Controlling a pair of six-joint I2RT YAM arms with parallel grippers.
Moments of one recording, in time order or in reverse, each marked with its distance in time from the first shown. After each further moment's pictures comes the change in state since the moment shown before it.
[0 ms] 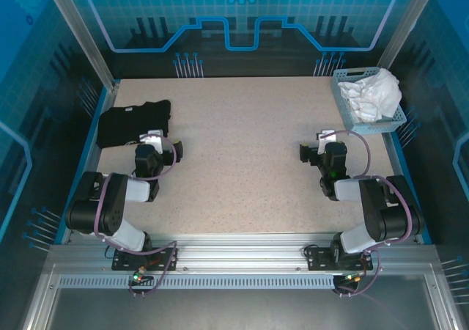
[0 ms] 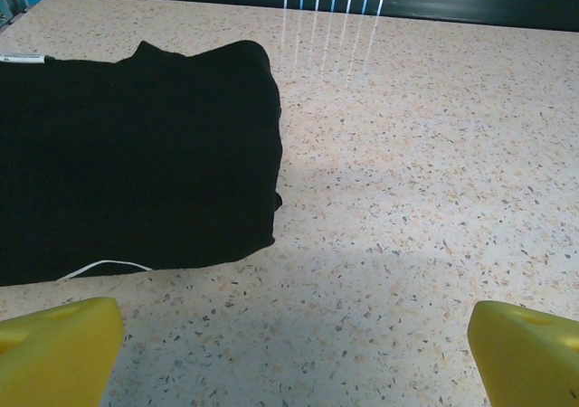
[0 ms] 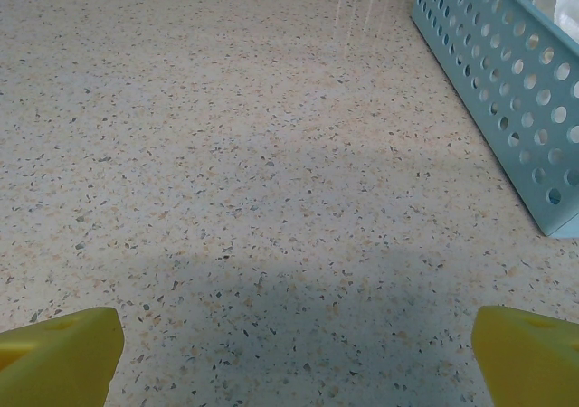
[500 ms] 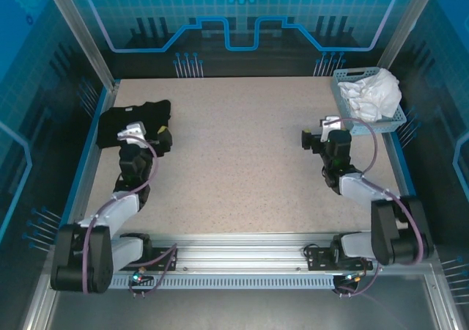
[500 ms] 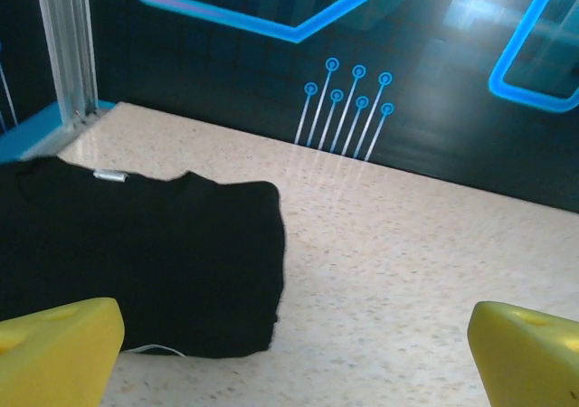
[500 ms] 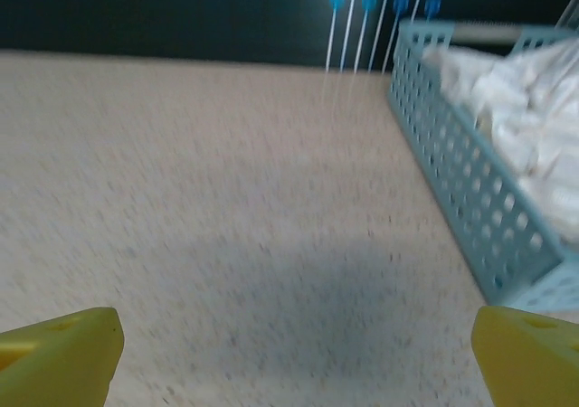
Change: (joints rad) left arm 0.027 -0.447 0.034 -0.300 -0.026 -0.198; right arm 0.025 -0.220 0.148 -0.271 0.025 0.037
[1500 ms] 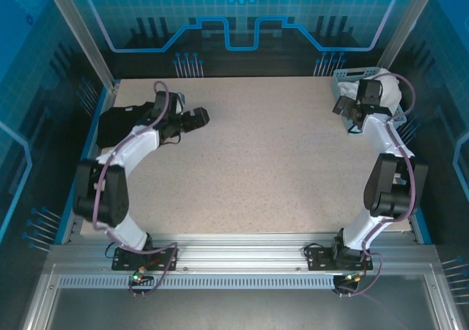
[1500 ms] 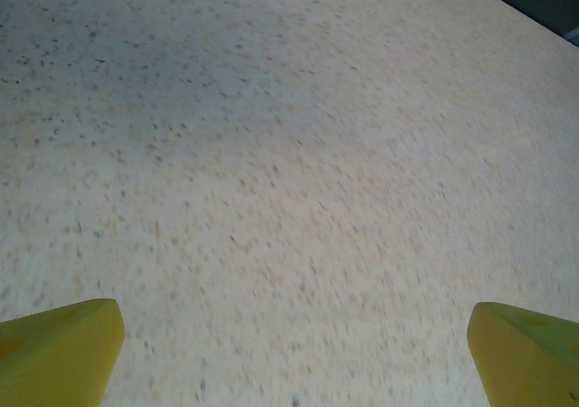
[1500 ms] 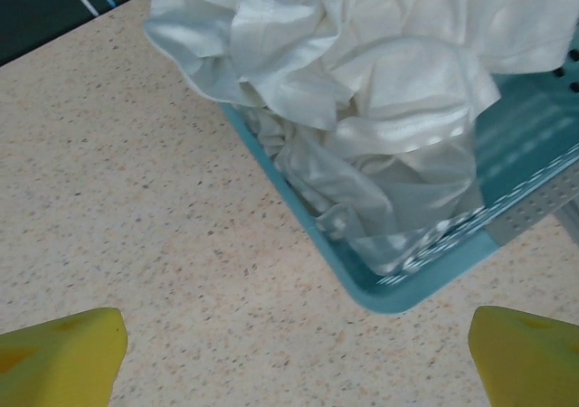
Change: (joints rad) left arm -0.145 0.601 0.820 -0.836 0.289 -0.251; right arm -0.293 0.420 0.796 -0.861 -0.047 0.320
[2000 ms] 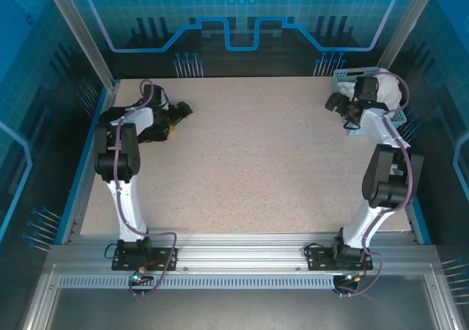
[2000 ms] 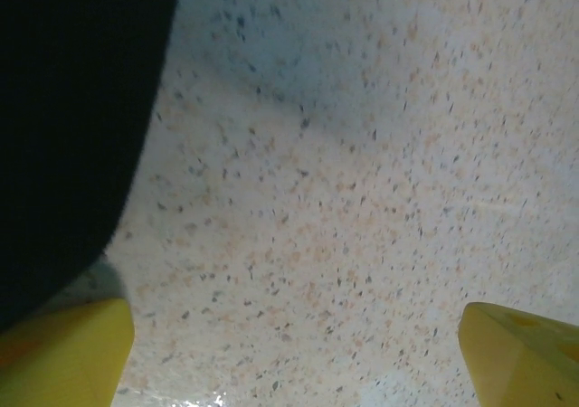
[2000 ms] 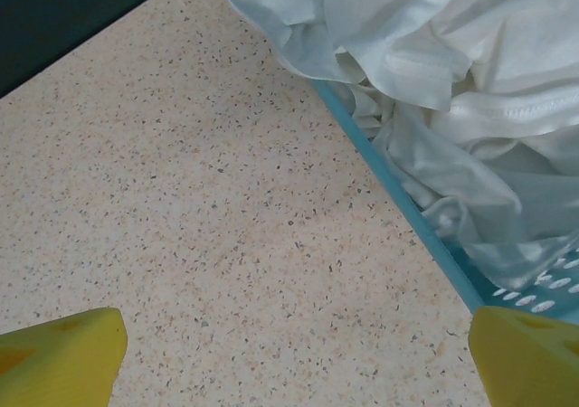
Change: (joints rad) left arm 0.213 0.447 0.331 -0.089 0.179 -0.087; right arm 0.002 0.120 0.095 -0.008 -0.144 0.053
